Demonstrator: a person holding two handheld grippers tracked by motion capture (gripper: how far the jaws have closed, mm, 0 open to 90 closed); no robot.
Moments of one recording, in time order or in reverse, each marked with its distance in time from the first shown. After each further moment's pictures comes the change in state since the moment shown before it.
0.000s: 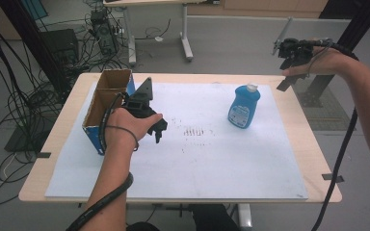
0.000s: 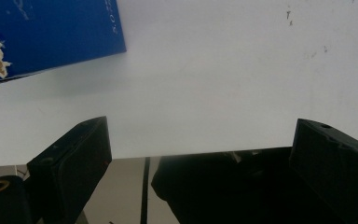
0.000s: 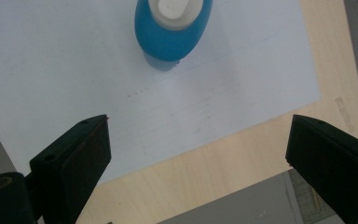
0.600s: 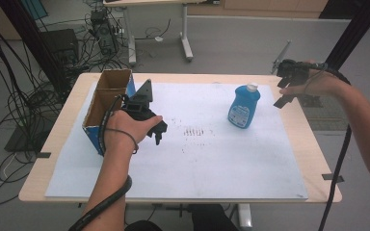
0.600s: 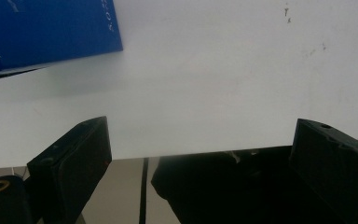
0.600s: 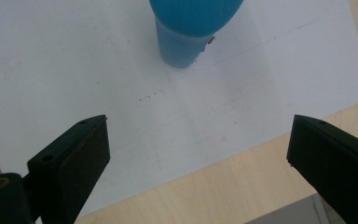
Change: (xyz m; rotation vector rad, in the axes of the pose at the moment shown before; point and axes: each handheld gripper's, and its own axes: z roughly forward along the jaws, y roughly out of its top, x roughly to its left) left arm -0.001 -0.004 0.002 -0.008 -0.010 0.008; right arm 0.014 -0.024 0.051 -0.056 0.039 0.044
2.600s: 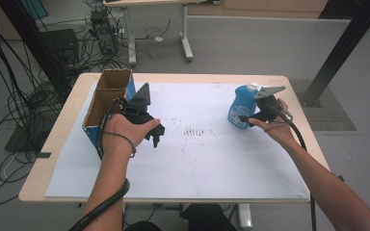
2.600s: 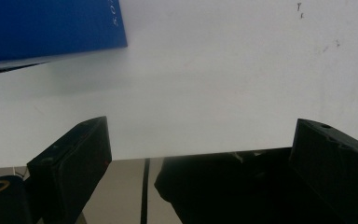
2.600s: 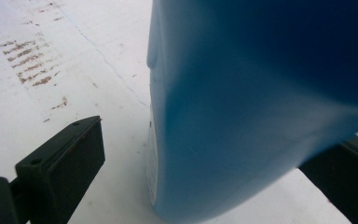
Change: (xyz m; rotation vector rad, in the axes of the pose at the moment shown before) left arm 0.007 -0.002 0.009 0.006 0.007 -0.003; right arm 0.041 -0.010 0.134 -0.634 -0.234 0.234
